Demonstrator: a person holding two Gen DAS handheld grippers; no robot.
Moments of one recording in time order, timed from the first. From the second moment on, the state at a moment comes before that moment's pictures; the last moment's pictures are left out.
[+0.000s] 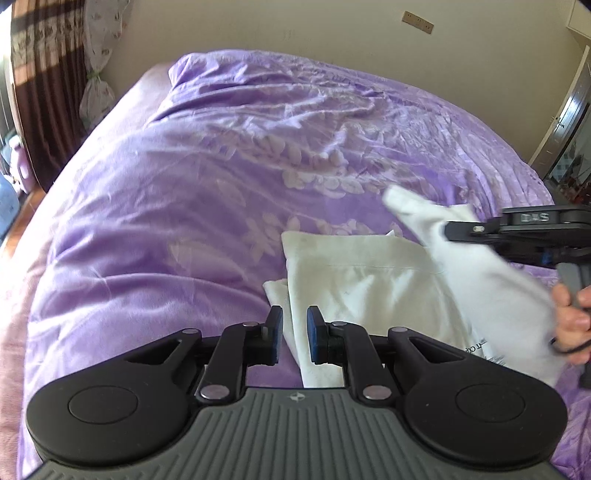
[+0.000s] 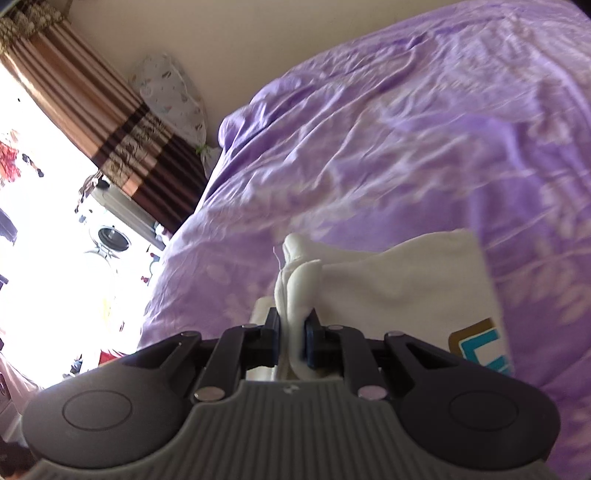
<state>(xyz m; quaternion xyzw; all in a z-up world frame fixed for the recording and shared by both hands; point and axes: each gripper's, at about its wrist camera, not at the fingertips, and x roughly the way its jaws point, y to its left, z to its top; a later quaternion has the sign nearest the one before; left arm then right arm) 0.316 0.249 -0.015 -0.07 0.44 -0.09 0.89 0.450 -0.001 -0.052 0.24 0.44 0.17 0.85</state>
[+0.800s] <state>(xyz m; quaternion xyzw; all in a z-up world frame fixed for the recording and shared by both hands) 0.308 0.266 -0.023 -0.11 0.47 -0.10 0.87 0.461 0.129 -0.090 0.14 0.50 0.21 0.83</state>
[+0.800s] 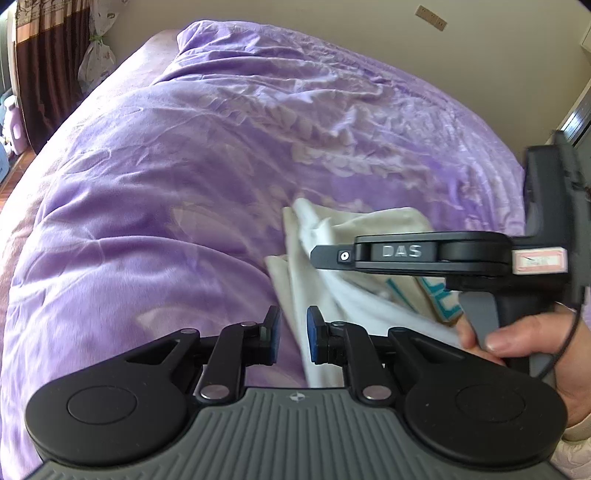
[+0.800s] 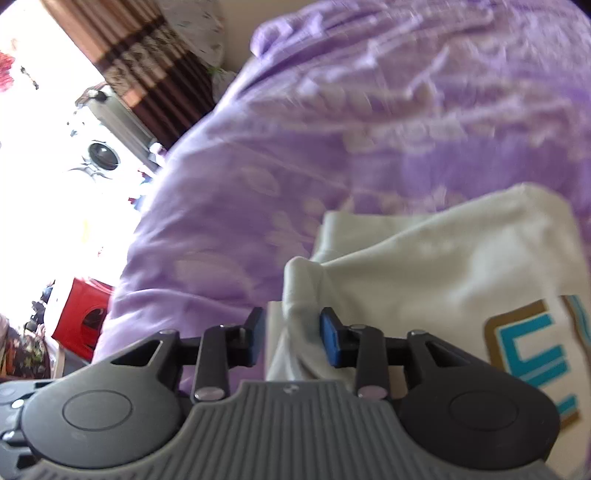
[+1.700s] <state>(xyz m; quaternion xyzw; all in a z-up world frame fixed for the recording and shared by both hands) 0.251 0.240 -0.082 -0.30 0.57 -0.09 0.76 0.258 -0.075 -0.100 0.11 0.44 0.21 0.87</state>
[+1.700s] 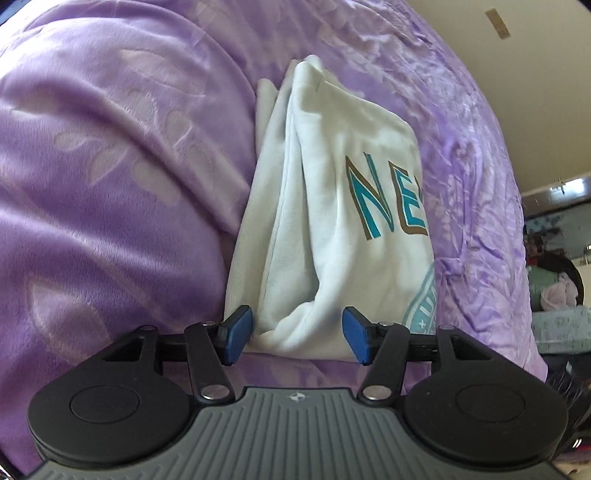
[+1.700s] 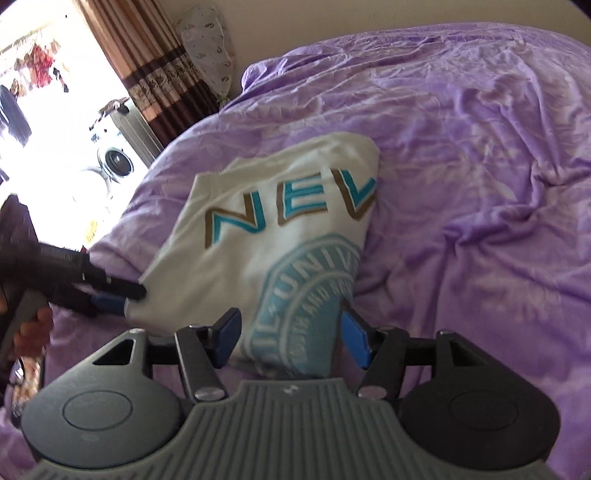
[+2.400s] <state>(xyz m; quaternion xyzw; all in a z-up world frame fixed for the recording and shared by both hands) 0.238 0.184 -0.001 -0.16 0.47 -0.13 0.86 0.246 -0.055 -0.139 0.03 0.42 0.20 0.89</state>
